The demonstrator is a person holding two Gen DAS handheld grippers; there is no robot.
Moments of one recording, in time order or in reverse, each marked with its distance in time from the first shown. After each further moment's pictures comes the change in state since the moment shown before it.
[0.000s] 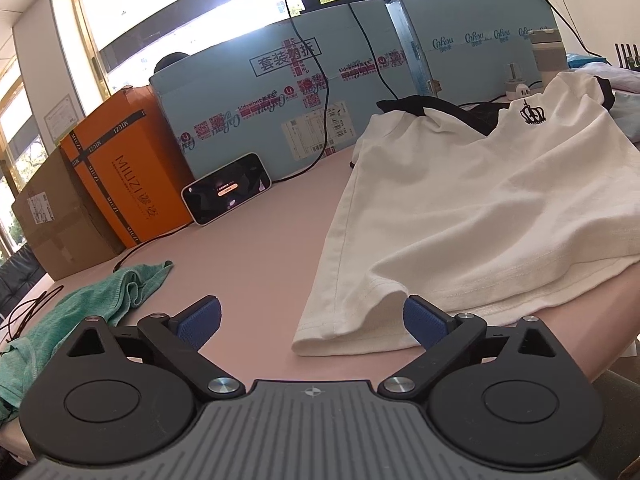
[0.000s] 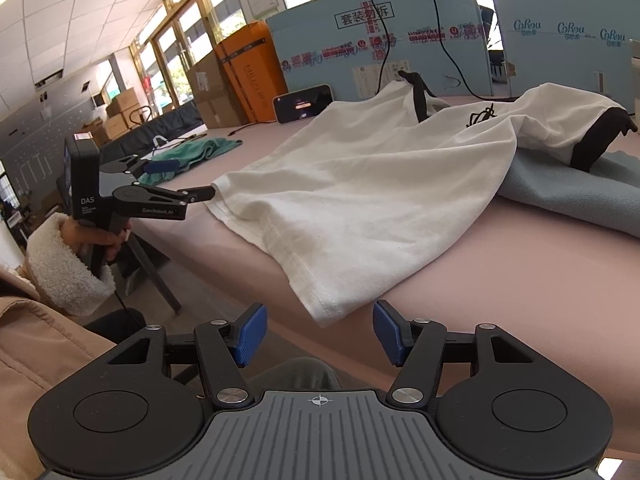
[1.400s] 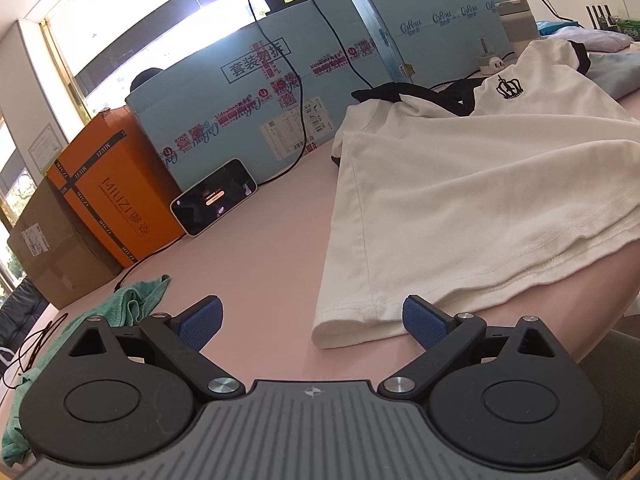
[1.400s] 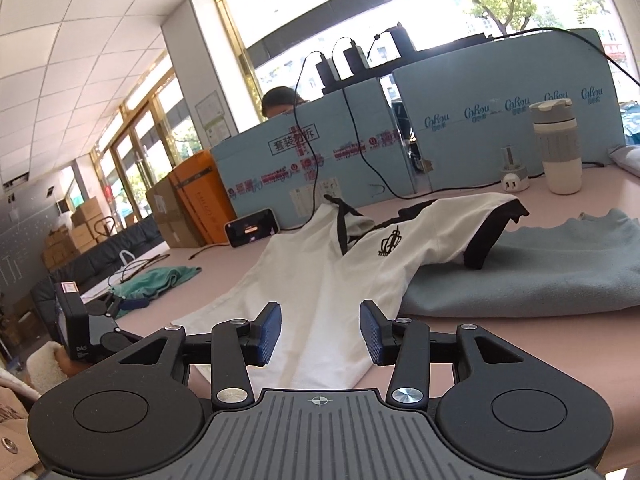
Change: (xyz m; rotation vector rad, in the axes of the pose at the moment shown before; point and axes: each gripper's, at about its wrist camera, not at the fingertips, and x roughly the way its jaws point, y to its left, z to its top) left arm -0.004 -0.007 0.002 0.107 0.008 -0.033; right arm -0.071 -0.045 0.030 0.167 -0.299 -0.090
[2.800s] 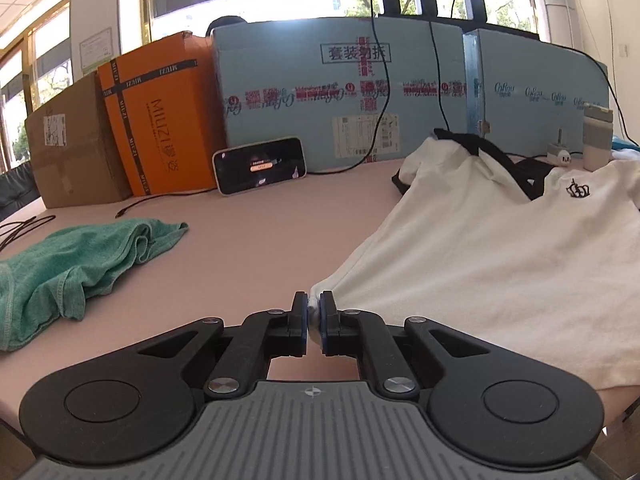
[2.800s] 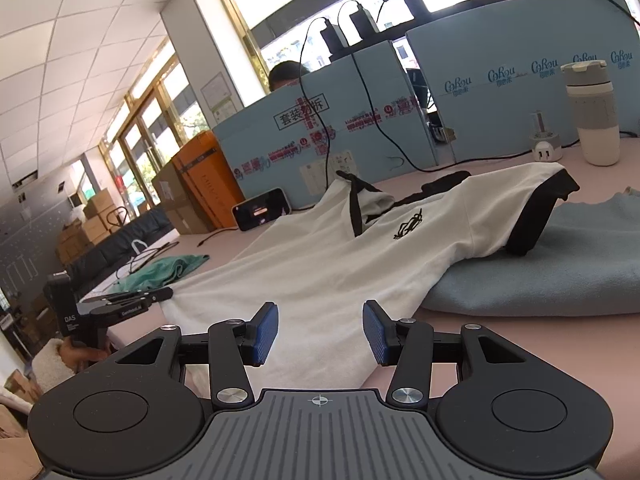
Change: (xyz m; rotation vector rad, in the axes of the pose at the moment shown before) left arm 0.029 0.056 -0.024 -0.386 0.031 0.003; right arm 0.044 0.000 0.000 0.031 0.070 0.046
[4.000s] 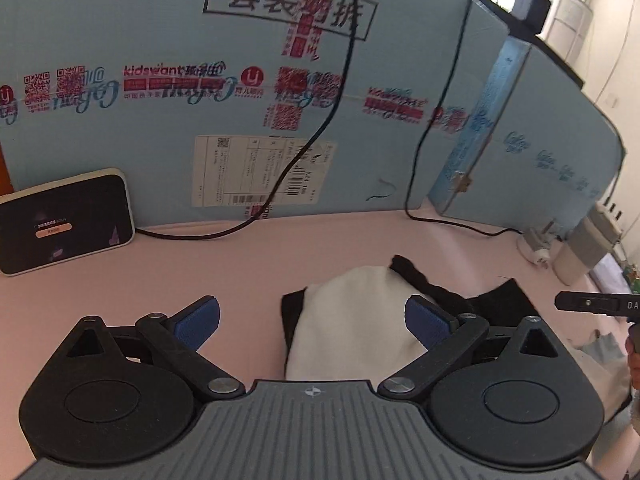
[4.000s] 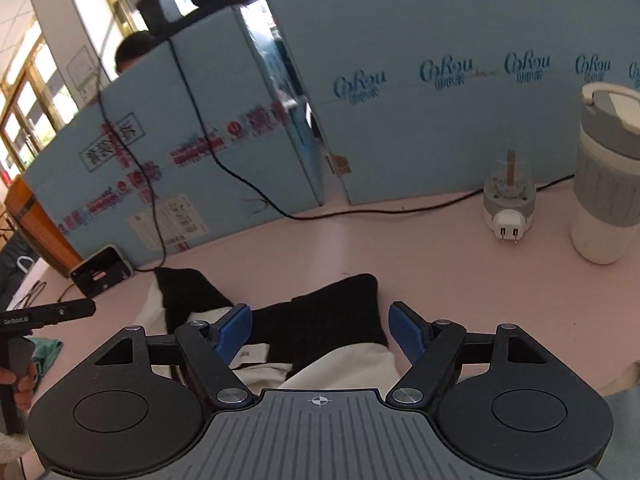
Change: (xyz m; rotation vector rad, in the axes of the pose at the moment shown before) left arm 0.253 -0.063 0.207 -0.196 0.306 -0.329; right arm 0.193 -0.137 0.178 0.135 0.237 -0.356
